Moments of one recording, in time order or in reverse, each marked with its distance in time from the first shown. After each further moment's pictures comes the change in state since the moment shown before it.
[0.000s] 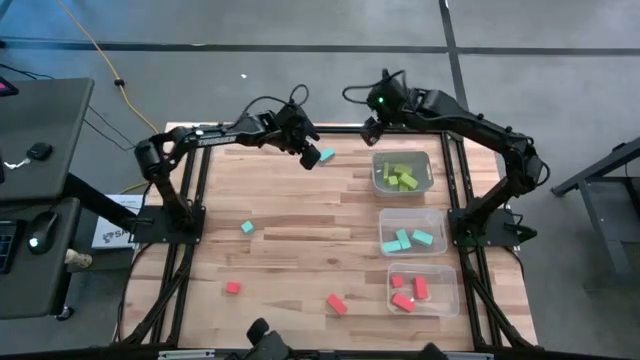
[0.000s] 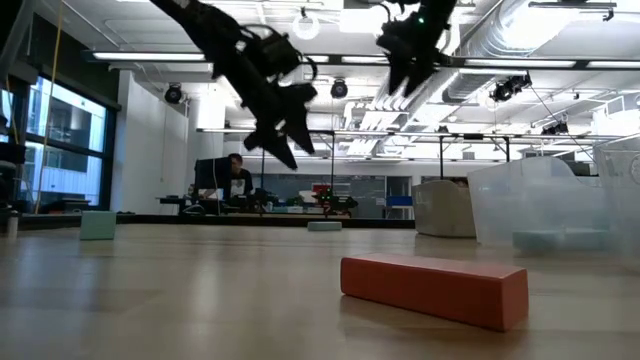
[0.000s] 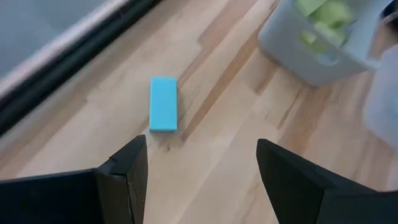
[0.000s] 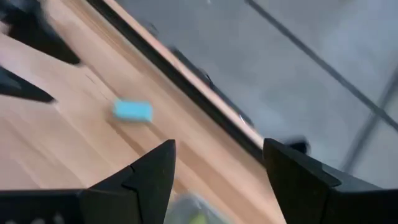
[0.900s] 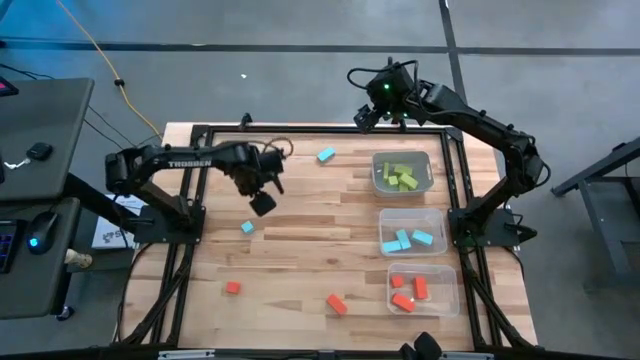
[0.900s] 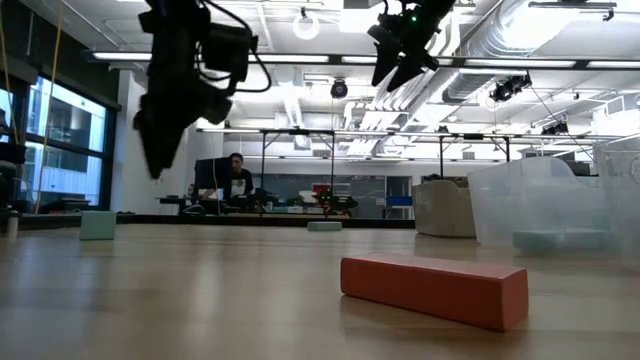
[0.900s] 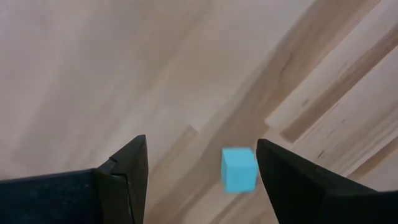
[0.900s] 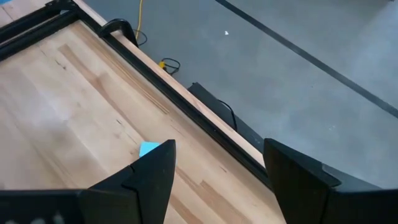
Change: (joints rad) left arm -0.222 -0.260 -0.221 -0.720 -0.075 -0.134; right arm -0.061 0.000 0.004 0.189 -0.142 -0.026
